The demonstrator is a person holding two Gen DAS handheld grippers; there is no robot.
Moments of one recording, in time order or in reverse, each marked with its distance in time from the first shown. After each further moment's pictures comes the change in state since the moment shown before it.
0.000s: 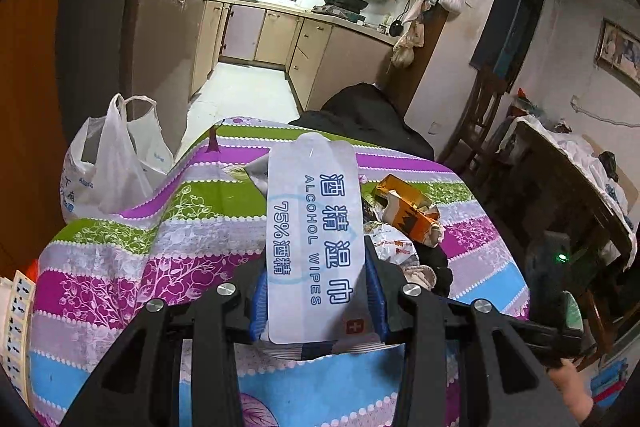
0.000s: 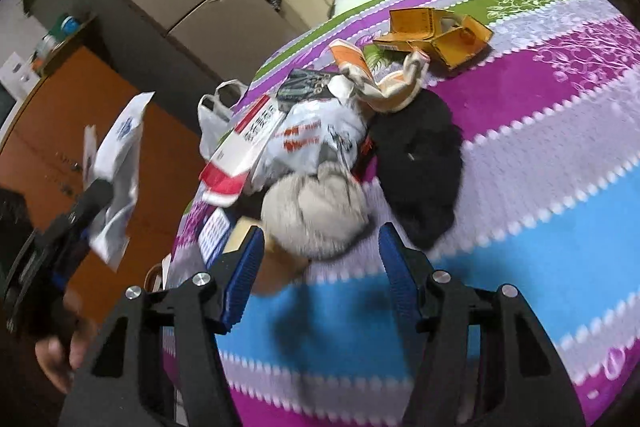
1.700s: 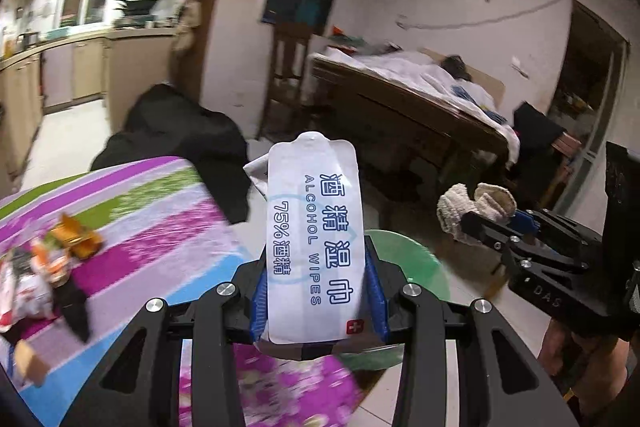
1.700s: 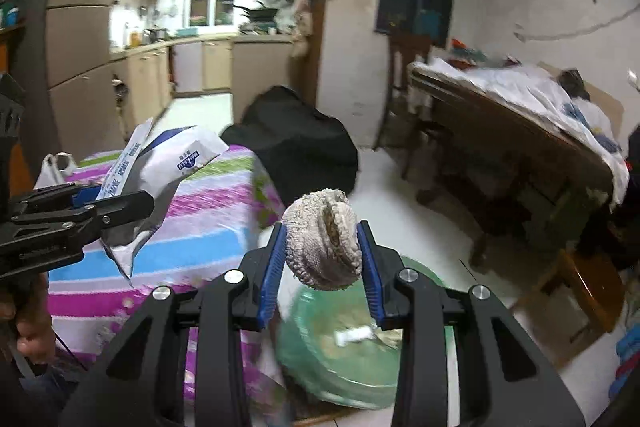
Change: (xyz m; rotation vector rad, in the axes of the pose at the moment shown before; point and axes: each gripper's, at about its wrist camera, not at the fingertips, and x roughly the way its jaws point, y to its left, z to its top) left arm 0.004 -0.408 -0.059 0.415 0.097 -0.503; right arm -0.366 -0.105 -0.058 -0.196 -0.458 -0.802
